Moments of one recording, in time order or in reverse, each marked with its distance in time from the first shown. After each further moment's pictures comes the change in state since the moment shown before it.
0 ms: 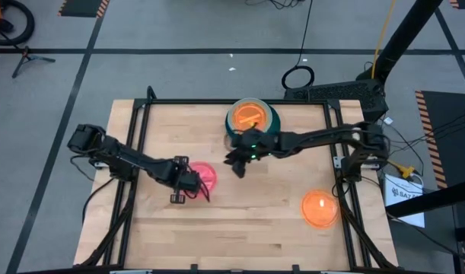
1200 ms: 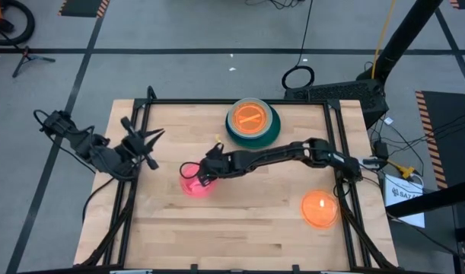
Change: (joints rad) left arm -0.302 -0.901 -0.029 0.238 -0.998 0.339; right arm 0.158 0.570 0.779 -0.717 0.401 0.634
